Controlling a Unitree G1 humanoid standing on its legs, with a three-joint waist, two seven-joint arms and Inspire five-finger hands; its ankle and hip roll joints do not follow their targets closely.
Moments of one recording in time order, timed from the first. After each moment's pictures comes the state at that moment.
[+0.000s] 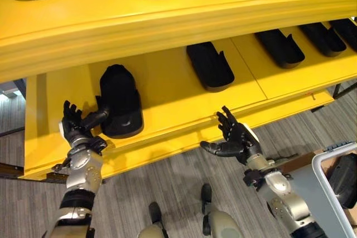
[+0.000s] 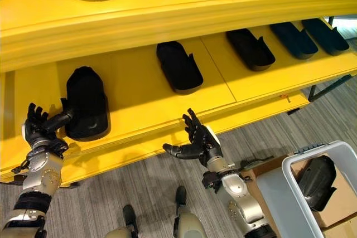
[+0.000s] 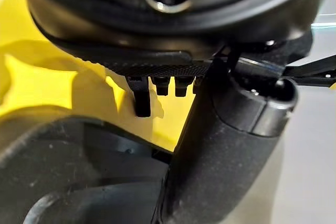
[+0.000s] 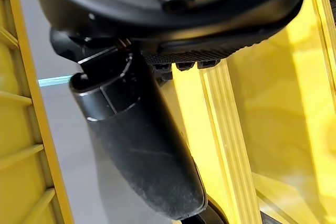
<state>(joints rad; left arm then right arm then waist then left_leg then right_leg) -0.35 0.54 0.06 0.58 -0.78 -0.20 0.37 -0.03 -0.43 0.30 -0.06 0.59 -0.03 0.01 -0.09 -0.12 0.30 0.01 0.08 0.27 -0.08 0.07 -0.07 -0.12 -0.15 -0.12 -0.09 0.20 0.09</state>
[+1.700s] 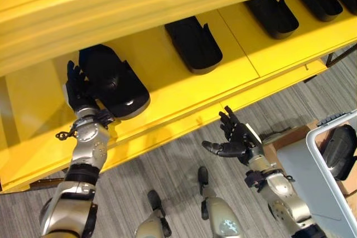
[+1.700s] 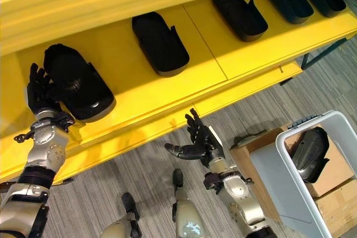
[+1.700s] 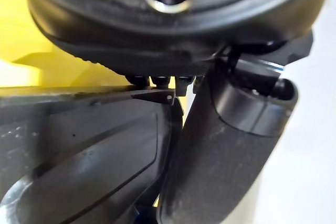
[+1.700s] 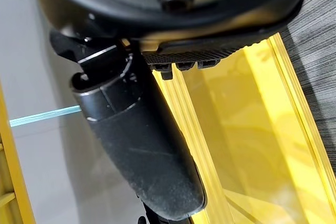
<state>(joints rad) -0.57 0.57 -0.08 0.59 -0.74 -0.24 0.39 -0.02 -0.43 0.29 -0.06 0.59 -0.06 0.01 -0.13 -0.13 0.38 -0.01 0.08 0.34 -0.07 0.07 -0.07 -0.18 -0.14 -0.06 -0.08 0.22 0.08</state>
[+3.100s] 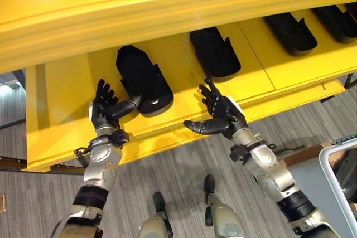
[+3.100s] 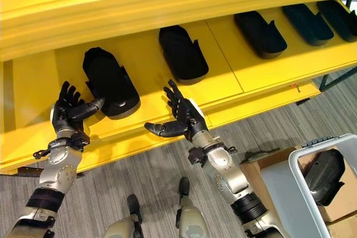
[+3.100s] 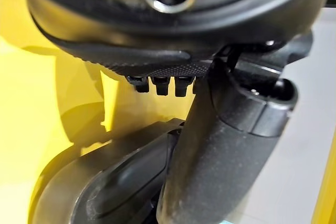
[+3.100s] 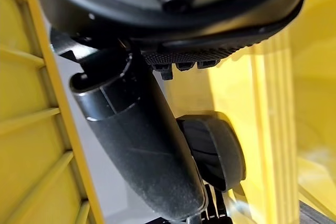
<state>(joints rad) -0.33 0.48 -0.07 0.34 -0.74 -0.20 0.30 -0.32 -0.40 0.39 0.01 0.59 -0.03 0.00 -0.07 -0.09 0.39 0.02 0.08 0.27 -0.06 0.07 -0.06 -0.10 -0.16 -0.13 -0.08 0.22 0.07</state>
